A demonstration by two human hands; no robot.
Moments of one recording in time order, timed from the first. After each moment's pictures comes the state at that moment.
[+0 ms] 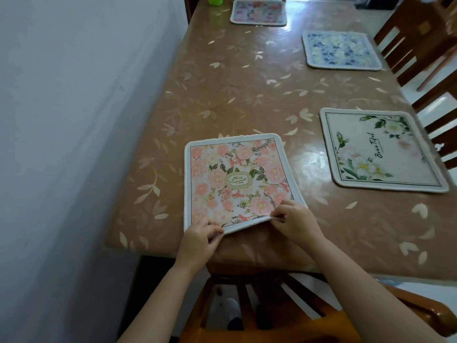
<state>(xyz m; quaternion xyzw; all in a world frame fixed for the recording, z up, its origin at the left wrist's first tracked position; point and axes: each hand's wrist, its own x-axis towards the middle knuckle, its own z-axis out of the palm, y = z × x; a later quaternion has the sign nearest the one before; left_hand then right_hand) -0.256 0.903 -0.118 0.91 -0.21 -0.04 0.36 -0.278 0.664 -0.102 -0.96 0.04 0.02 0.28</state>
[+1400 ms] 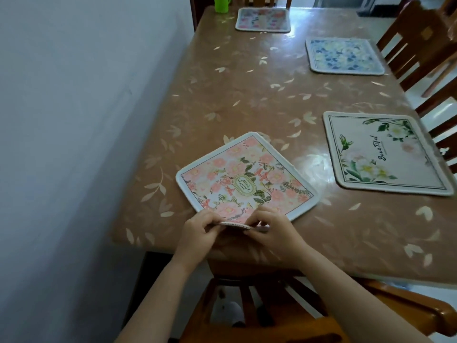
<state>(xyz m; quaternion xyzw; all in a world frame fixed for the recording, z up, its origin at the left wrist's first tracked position) -0.258 0.906 -0.084 0.87 -0.15 -0.04 0.48 -0.291 0.715 -0.075 -0.87 -0.03 0.06 0.48</state>
